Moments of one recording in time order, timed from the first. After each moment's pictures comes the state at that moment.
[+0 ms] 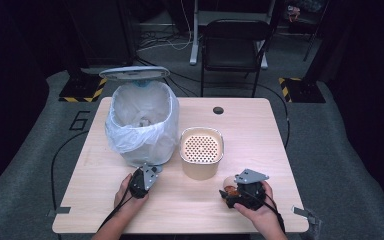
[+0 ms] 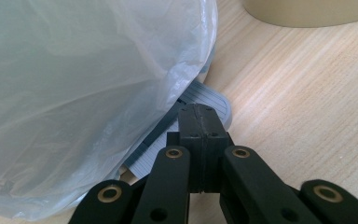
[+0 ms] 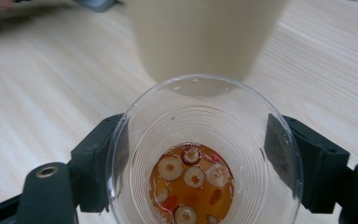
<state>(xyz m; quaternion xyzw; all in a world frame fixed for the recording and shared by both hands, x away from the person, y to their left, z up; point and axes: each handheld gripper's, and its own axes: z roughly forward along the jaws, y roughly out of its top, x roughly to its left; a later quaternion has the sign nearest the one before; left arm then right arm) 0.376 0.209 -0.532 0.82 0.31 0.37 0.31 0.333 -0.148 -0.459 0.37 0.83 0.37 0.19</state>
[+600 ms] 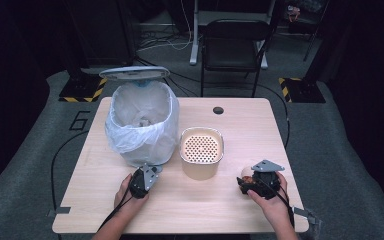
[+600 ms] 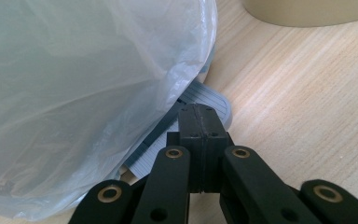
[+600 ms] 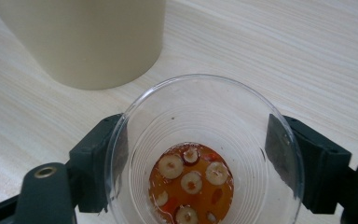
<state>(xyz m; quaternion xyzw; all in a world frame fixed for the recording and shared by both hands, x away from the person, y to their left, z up) 0.375 0.208 -0.533 0.82 0.31 0.38 0.31 0.361 -0.190 -0.466 0.45 0.79 0.34 0.24</state>
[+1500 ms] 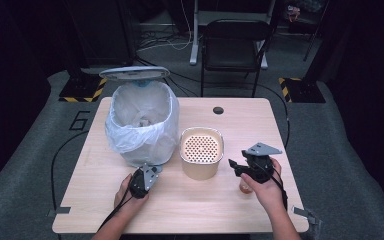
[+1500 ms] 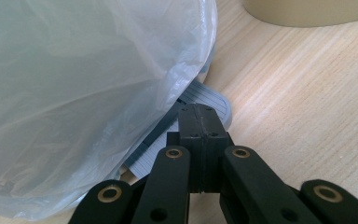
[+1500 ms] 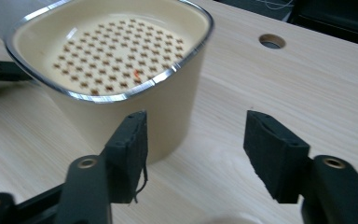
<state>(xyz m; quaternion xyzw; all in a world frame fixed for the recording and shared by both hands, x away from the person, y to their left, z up) 0.375 0.208 -0.533 0.82 0.31 0.37 0.32 0.386 -0.162 -0.418 0.41 0.78 0.41 0.23</state>
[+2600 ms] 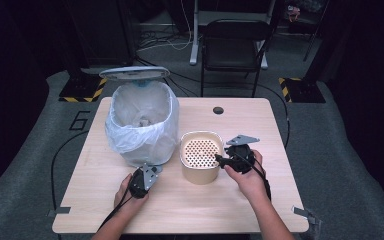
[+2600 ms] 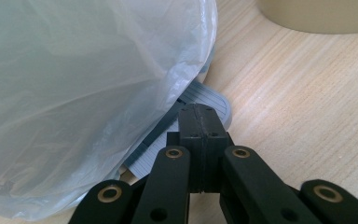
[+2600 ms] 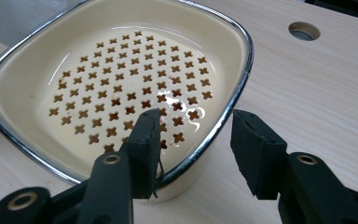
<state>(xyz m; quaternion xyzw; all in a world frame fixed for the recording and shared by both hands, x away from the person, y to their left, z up) 0.376 0.209 -0.532 0.82 0.31 0.37 0.31 0.407 -0.118 -0.414 0.43 0.80 0.38 0.19</state>
